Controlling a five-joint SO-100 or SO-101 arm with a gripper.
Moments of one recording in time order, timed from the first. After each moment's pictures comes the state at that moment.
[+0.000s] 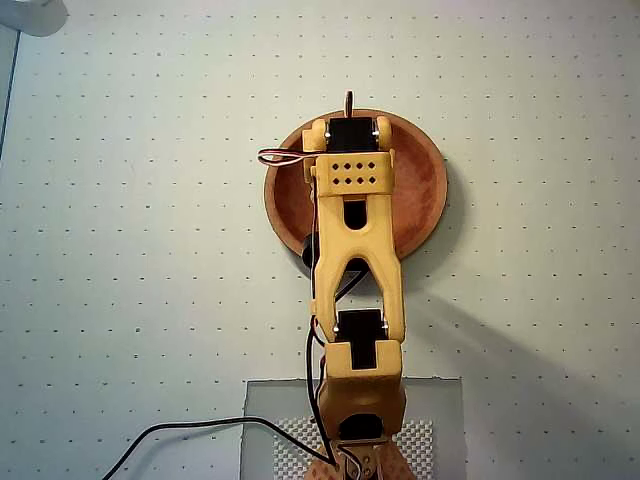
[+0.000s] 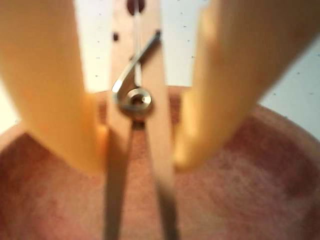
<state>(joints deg) -3.3 78.9 65.4 98.7 -83.2</state>
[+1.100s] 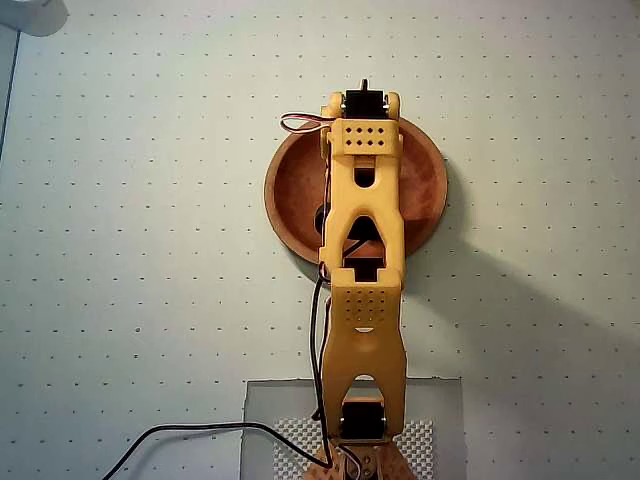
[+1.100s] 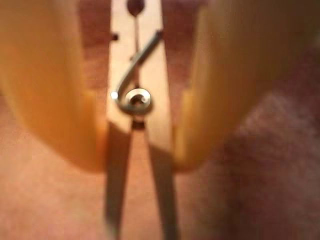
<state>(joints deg) -0.4 48.7 42.2 98.7 -83.2</state>
